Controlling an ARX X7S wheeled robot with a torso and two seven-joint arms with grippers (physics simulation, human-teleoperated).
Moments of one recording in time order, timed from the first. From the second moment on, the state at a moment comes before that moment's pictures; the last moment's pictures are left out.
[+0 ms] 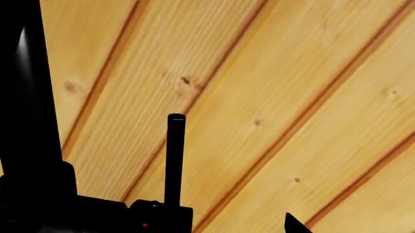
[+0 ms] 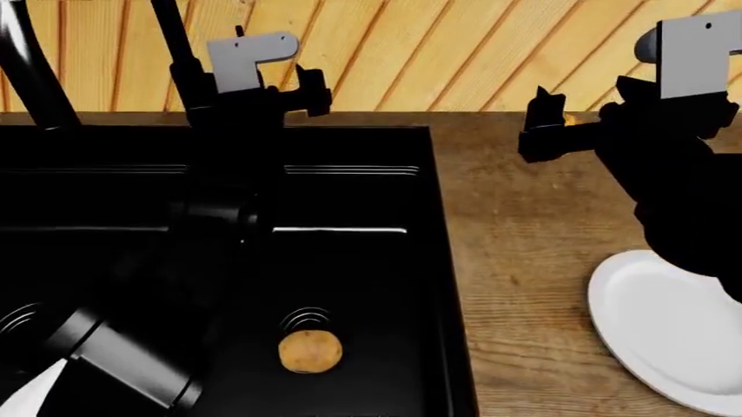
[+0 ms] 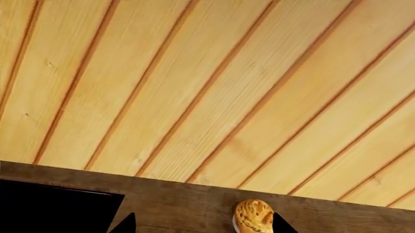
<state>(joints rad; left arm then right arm) -1.40 0.00 0.92 -1.31 -0.96 0.16 -0.32 1.12 0.79 -0.51 -0.20 1.17 0.80 0.56</state>
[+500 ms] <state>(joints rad) -1.43 0.00 1.07 -1.31 -1.16 0.31 -0.27 1.10 0.79 -0.52 -0.20 1.16 0.79 0.54</state>
